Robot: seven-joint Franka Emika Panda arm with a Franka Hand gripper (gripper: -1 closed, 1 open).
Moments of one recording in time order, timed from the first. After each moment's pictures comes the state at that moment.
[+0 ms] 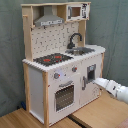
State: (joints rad) arm -0.06 -1.50 1.56 -2.55 0.04 2.51 -0.10
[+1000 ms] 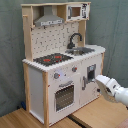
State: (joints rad) arm -0.09 -1.51 1.57 -2.53 -0.01 2.53 0.25
